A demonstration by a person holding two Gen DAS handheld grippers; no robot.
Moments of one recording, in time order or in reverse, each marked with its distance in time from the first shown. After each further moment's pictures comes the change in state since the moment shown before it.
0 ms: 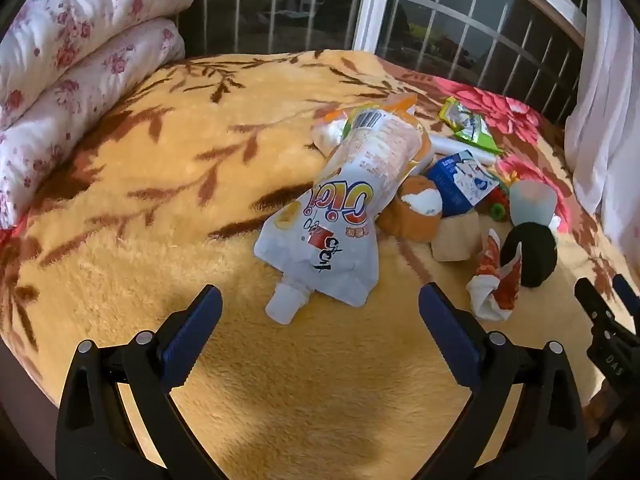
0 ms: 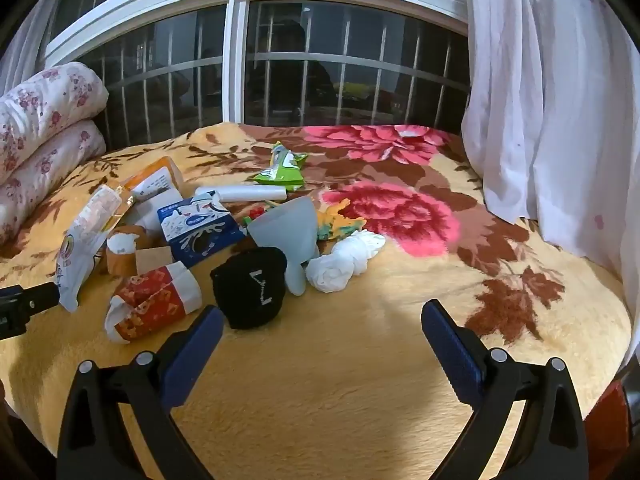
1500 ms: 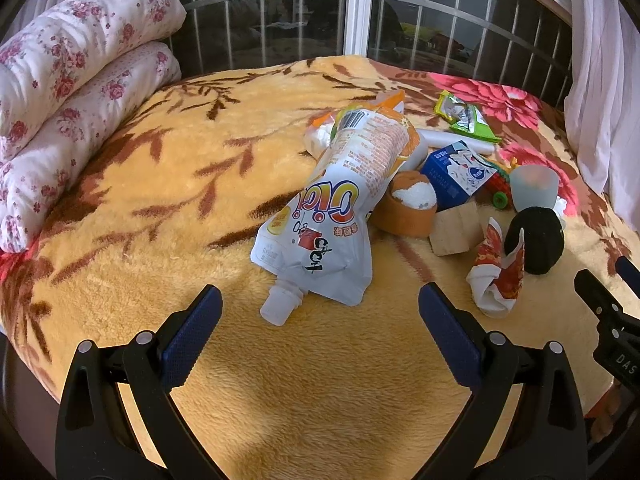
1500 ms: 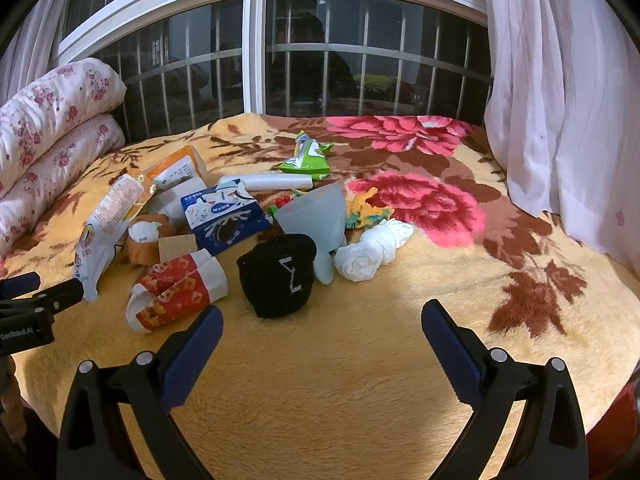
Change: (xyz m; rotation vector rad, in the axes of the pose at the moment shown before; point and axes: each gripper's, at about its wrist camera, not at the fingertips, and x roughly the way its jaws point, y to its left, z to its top) left arm 0.001 -0.017 -0.005 0.091 -0.017 0.074; right arm 0.003 0.007 -0.004 0.001 0.035 0.081
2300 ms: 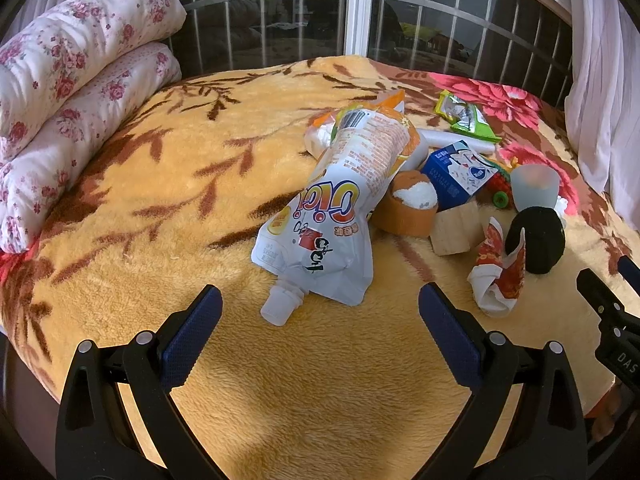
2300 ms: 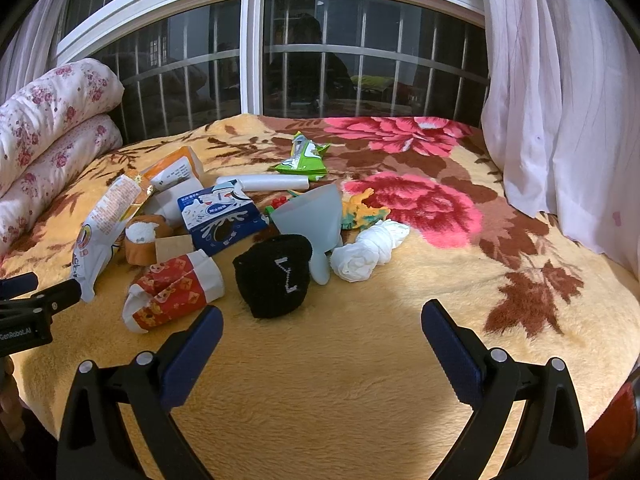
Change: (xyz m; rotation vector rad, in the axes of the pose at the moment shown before) left arm 0.001 0.001 0.001 -0.003 0.001 -0.002; right arm -0.001 0.000 0.000 -0.002 -0.002 -0.002
